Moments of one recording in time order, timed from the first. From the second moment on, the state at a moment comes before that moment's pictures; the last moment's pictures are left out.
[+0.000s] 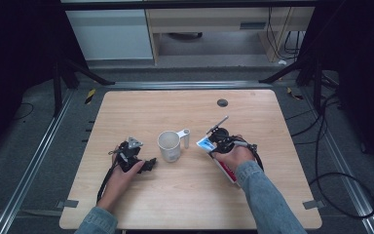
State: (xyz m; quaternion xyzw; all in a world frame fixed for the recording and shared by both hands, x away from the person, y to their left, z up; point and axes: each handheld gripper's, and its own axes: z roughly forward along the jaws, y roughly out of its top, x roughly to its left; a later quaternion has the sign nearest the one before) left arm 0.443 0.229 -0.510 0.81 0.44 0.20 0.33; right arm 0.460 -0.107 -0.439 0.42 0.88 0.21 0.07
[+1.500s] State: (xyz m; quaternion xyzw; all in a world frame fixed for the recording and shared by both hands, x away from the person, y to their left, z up) left arm 0.443 0.228 -0.510 0.81 0.44 0.19 0.33; right arm 0.429 -0.162 -0.329 0.44 0.77 0.41 0.21
